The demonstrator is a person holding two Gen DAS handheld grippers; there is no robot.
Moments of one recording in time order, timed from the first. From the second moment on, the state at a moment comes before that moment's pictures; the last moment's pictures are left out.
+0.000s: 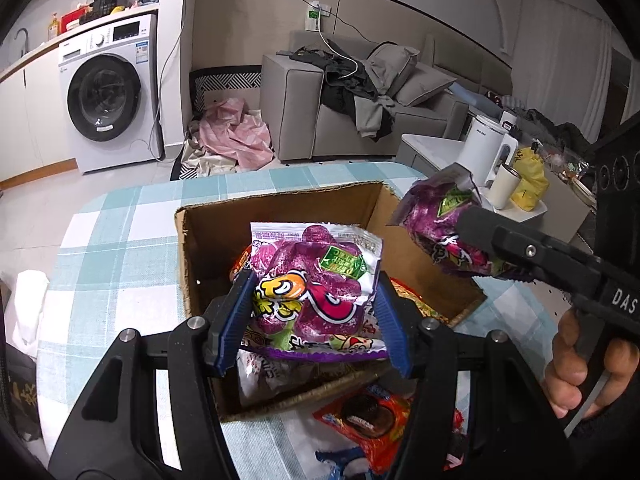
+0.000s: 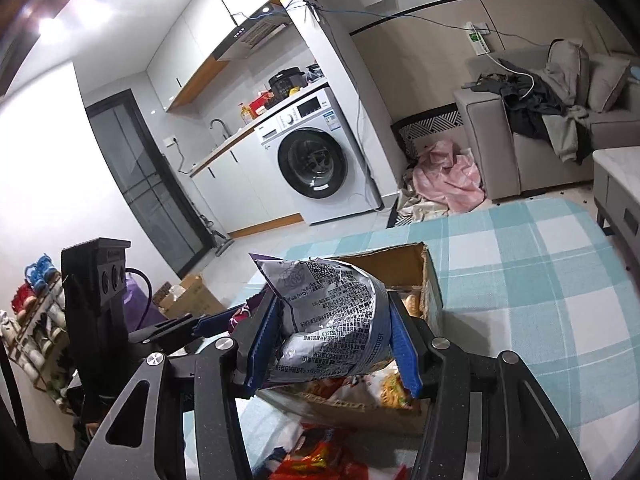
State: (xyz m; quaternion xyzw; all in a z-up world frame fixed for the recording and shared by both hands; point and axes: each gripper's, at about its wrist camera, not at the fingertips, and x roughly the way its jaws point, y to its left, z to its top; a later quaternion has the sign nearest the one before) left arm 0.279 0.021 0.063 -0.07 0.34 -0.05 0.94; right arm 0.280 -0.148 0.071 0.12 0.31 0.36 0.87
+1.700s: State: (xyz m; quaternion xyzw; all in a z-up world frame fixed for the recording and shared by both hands) left arm 0.256 0.002 0.048 -0.03 0.33 0.00 0.94; right arm 0.268 -0.138 0.061 0.09 0.33 0.35 0.87
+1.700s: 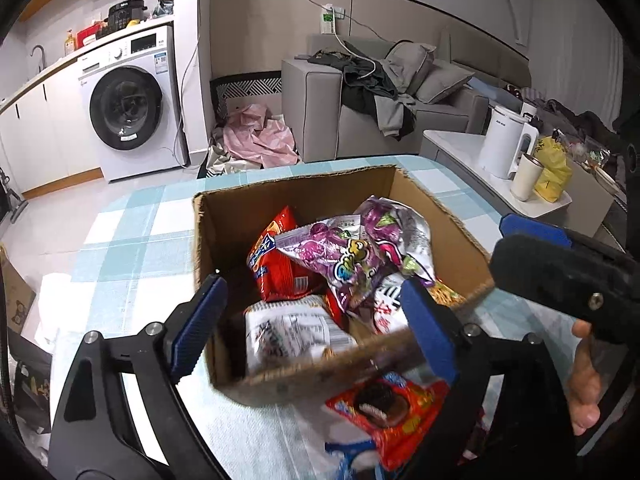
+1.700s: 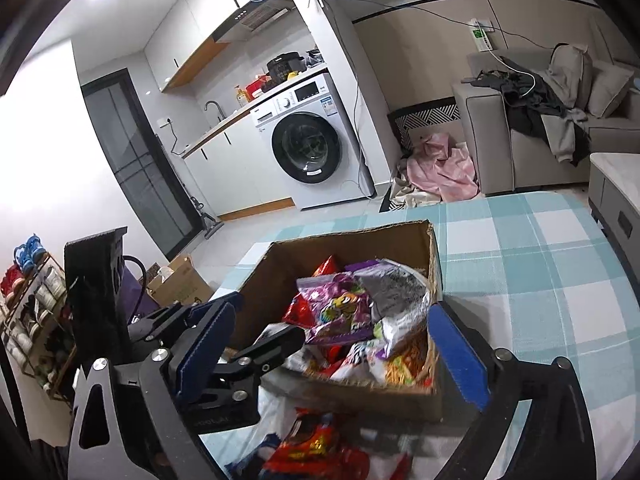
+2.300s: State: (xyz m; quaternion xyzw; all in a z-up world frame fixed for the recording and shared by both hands) left arm 0.146 0.009 0.080 -0.03 0.31 0.00 0.95; right arm 0.211 -0.157 0.073 0.05 0.33 0.34 0.88
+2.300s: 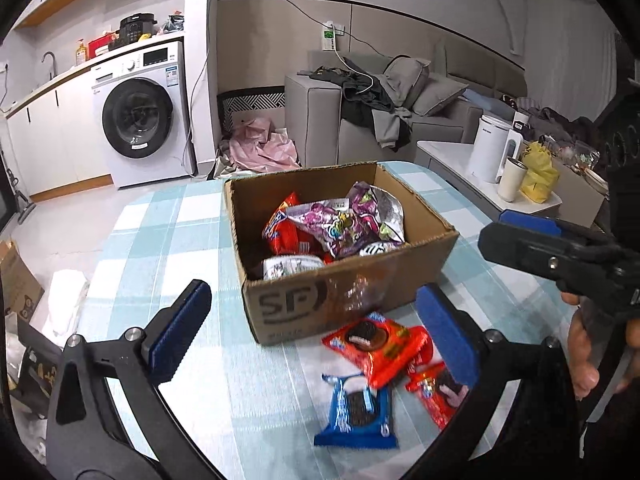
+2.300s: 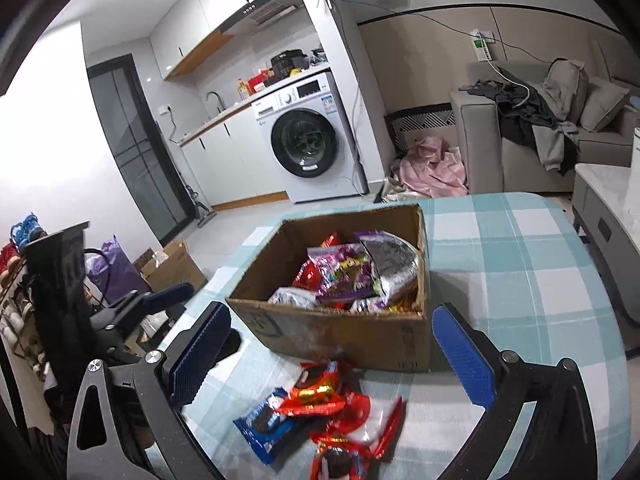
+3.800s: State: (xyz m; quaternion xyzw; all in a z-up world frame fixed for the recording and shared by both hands) left arm 0.144 -0.014 -0.020 0.00 0.42 -0.04 0.91; right arm 0.181 -0.155 -0.032 -0.06 0.47 0.30 0.83
